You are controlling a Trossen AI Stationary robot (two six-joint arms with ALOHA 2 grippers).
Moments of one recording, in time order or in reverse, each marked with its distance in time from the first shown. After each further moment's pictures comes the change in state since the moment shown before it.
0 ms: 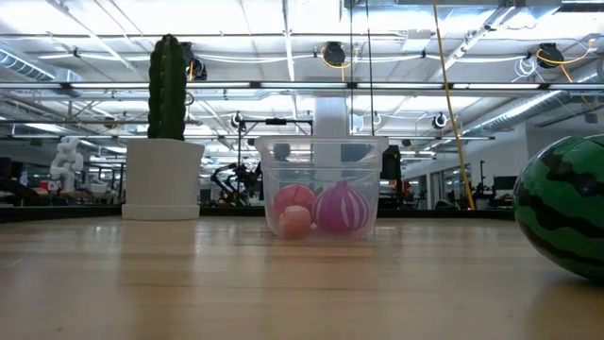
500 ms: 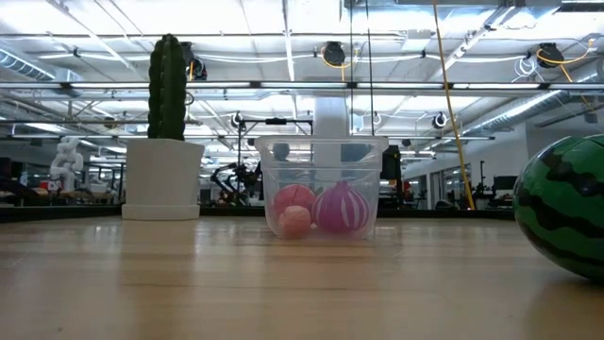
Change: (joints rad) left arm -0.008 0.000 0.000 -0.002 -0.020 0.029; right arm -0.009 0.089 -0.303 0.055 -0.034 0.079
